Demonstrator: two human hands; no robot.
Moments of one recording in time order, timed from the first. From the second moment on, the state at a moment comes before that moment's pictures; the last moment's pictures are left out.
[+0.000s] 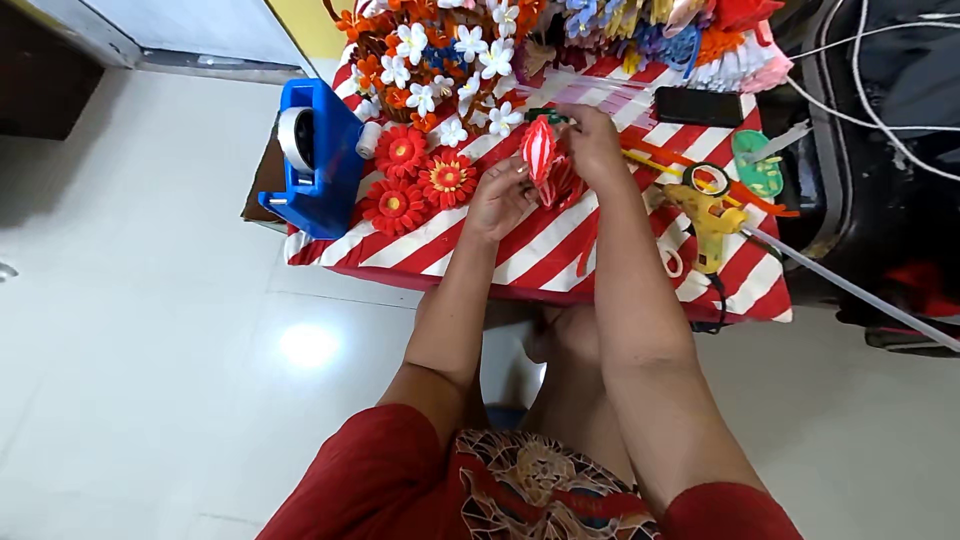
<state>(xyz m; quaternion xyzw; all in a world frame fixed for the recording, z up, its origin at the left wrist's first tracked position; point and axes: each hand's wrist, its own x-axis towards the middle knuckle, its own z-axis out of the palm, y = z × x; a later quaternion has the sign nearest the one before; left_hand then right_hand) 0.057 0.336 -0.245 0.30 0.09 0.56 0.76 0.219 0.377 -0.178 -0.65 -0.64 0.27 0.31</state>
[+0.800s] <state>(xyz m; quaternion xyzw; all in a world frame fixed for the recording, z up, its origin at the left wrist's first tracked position) 0.057 0.336 -0.243 0.28 0.11 0.58 0.76 0.176 0.310 -0.169 -0.76 -0.60 0.23 0.06</state>
